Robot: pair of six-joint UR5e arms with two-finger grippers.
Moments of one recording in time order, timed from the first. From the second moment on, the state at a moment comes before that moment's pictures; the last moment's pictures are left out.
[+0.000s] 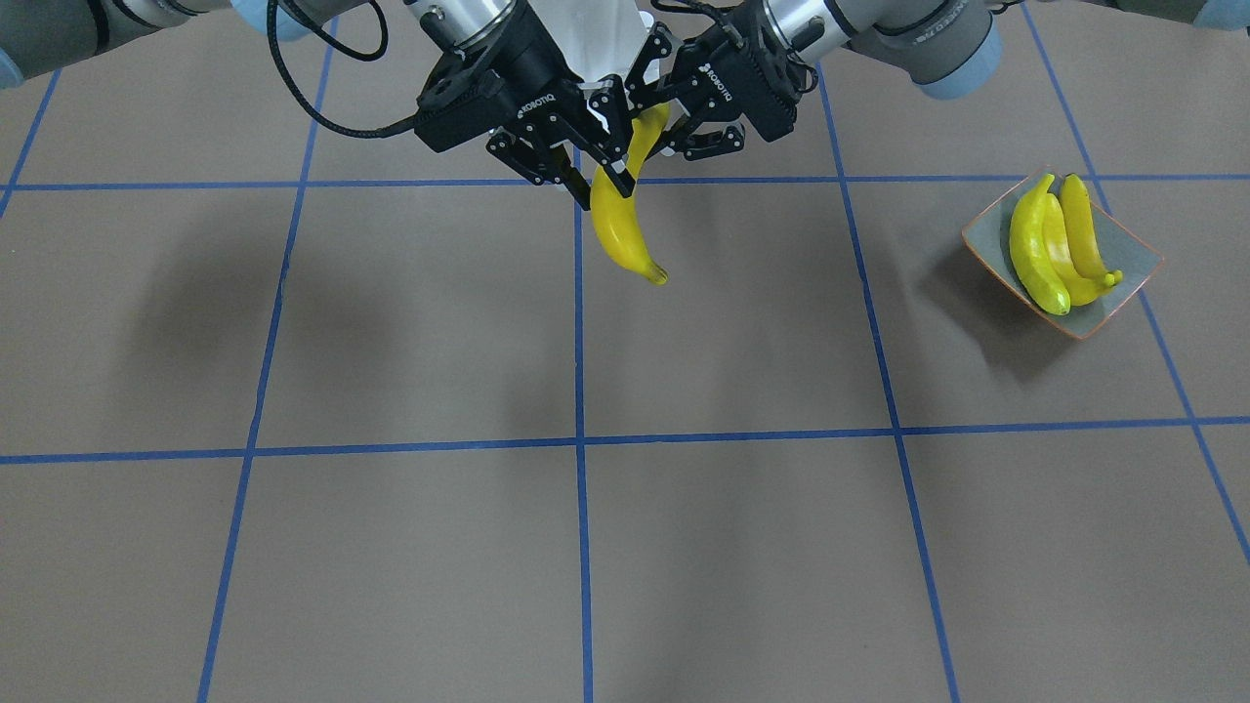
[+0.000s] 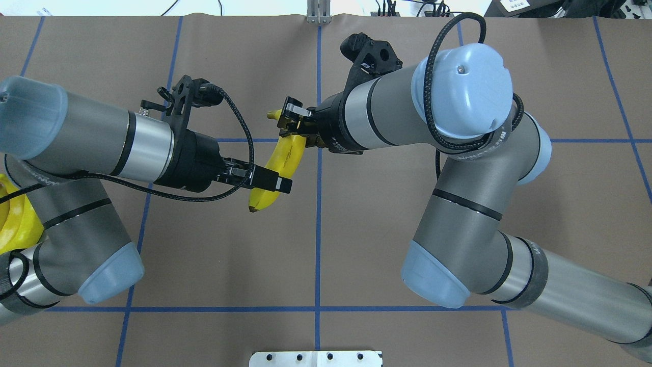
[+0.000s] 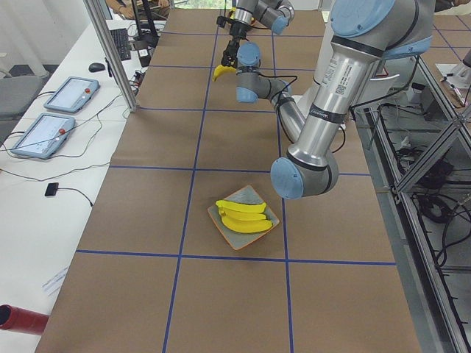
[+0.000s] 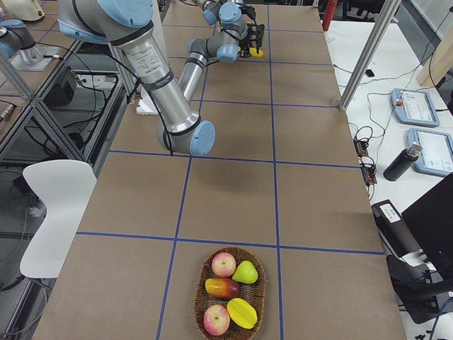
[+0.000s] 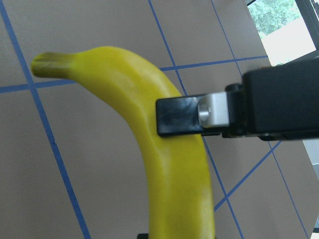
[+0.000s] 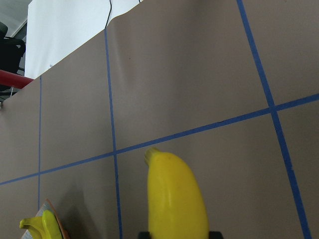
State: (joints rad) left arm -0.64 -2.02 -1.94 -2.35 -2.15 -1.19; right arm 0.58 -0.87 1.91 -1.25 1.83 1.59
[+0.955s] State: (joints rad) left arm -0.66 -1.75 -1.99 -2.34 -2.14 -1.15; right arm 0.67 -1.02 1.97 -1.26 1.79 1.53
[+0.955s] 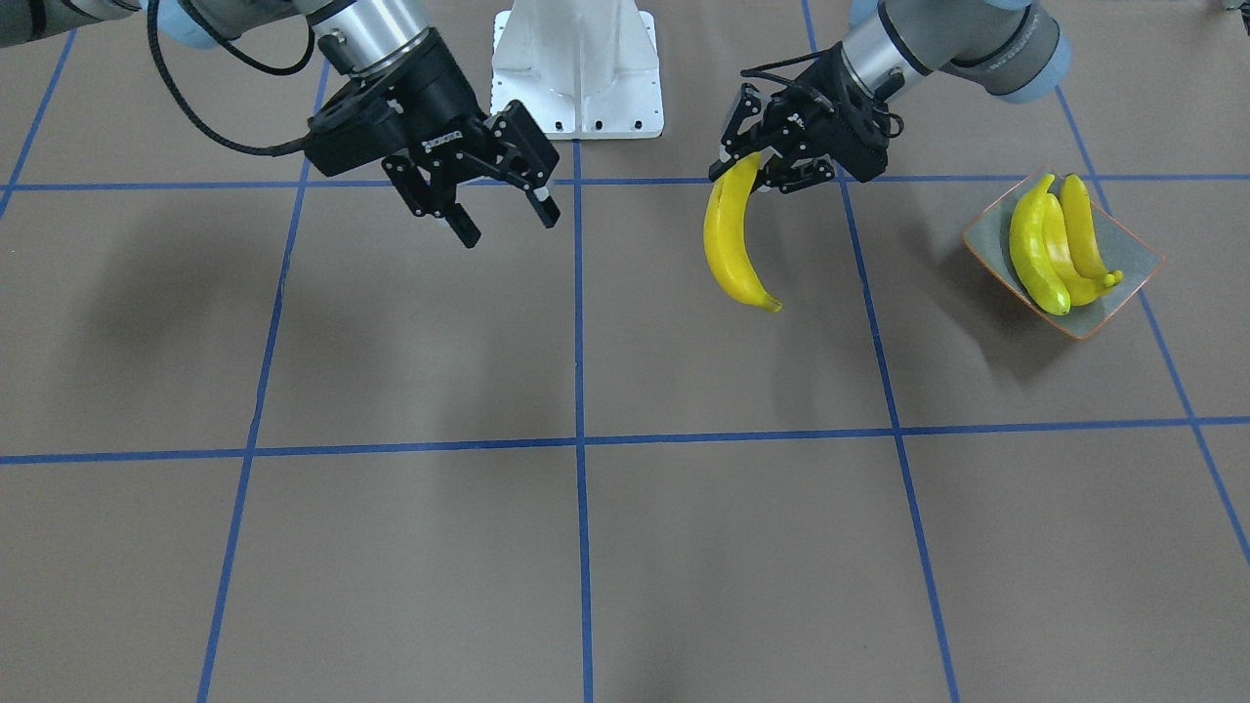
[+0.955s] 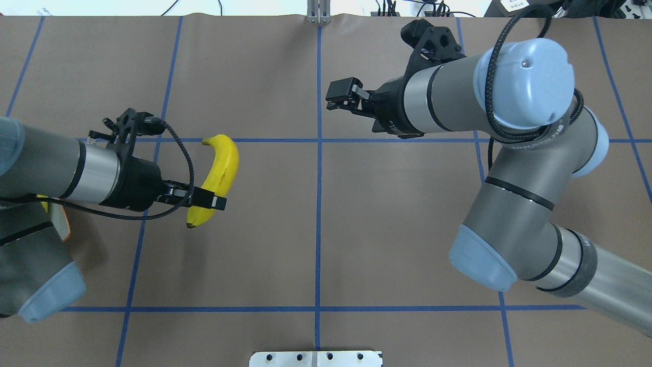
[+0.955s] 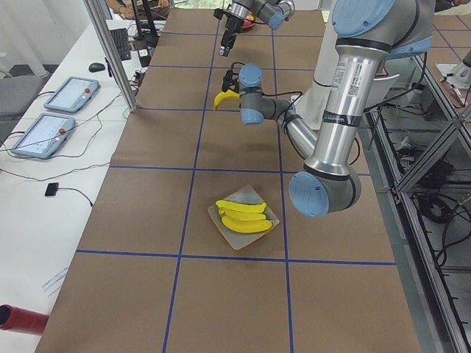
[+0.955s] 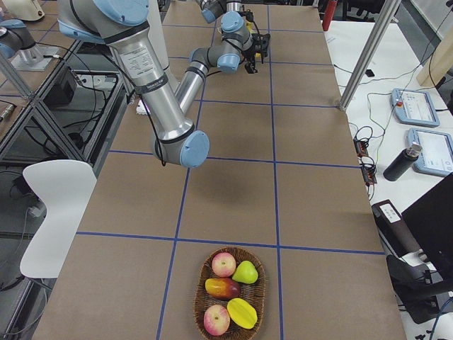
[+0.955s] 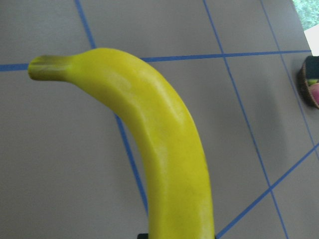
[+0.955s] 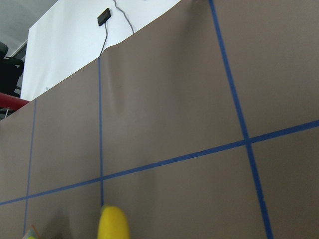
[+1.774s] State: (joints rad) left arm -0.80 -1.28 -2.05 -2.34 -2.10 -0.70; right arm 0.78 -1.22 1.97 -1.26 1.80 1.29
